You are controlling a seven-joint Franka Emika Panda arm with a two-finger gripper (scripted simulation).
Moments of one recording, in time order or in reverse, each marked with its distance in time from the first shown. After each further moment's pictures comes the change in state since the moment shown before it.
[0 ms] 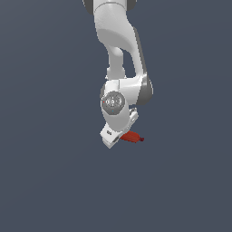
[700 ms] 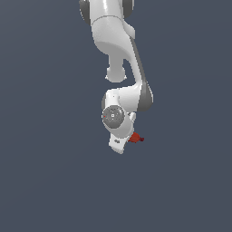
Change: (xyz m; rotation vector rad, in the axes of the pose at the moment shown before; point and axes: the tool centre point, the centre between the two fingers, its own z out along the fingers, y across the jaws) arm 0.016 -0.014 0.029 0.130 0.022 -0.337
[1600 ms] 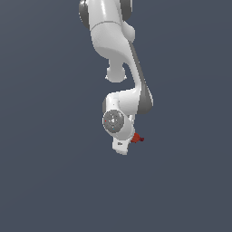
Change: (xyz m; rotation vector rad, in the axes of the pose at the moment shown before) arm 0.006 -0.002 0.014 0.042 0.022 -0.121
